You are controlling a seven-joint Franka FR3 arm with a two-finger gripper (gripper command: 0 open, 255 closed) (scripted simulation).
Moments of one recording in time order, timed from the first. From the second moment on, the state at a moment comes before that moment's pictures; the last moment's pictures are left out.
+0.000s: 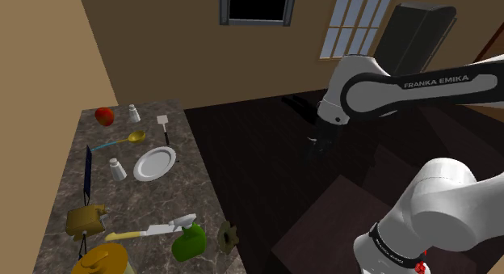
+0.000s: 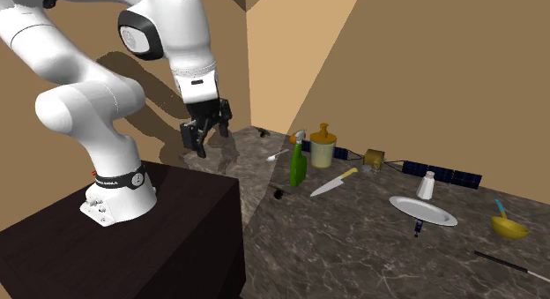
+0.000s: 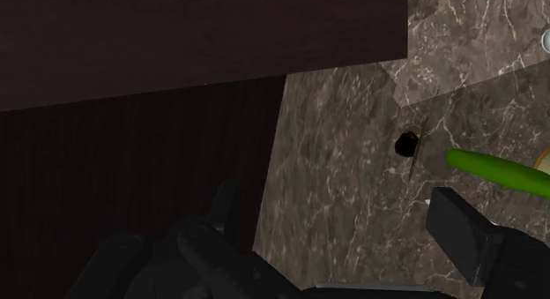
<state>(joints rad) 0.08 -0.73 -0.09 -2.85 0.21 2.07 0.05</state>
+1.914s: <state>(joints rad) 0.75 0.43 -0.22 -2.45 2.13 2.53 -1.20</state>
